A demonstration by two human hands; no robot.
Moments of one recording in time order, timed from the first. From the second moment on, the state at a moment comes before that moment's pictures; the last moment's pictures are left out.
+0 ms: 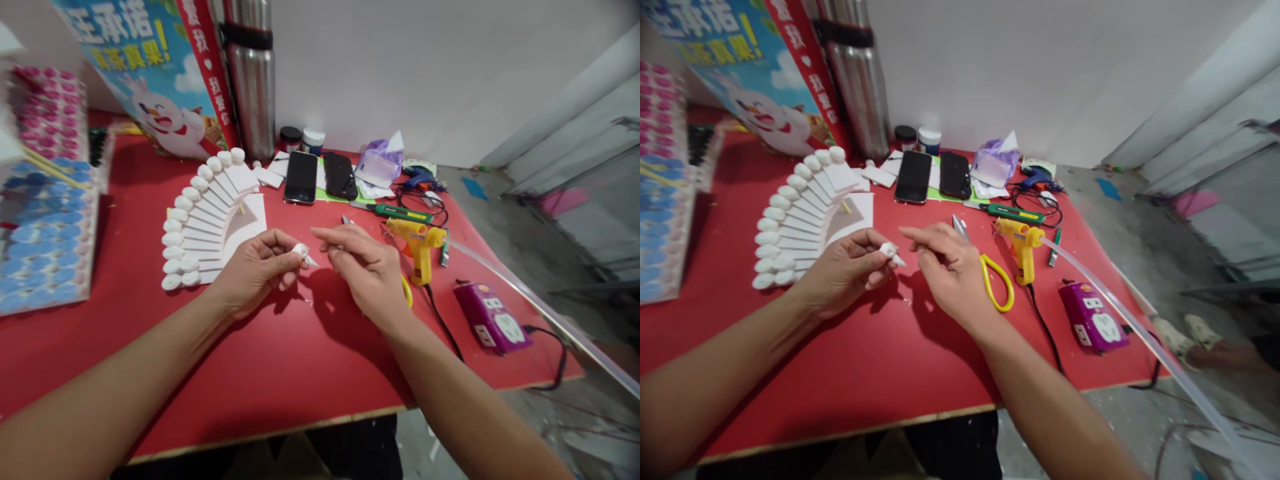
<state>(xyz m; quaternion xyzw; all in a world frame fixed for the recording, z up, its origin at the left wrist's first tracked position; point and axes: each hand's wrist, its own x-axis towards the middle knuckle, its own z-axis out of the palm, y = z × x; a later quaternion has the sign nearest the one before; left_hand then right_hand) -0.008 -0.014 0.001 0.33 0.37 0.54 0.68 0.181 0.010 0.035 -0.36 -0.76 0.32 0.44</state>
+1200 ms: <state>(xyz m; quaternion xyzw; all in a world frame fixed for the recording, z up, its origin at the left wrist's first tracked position) -0.011 -0.016 0.000 0.30 0.33 0.51 0.74 0.177 0.006 0.024 -0.29 -0.82 0.21 0.45</state>
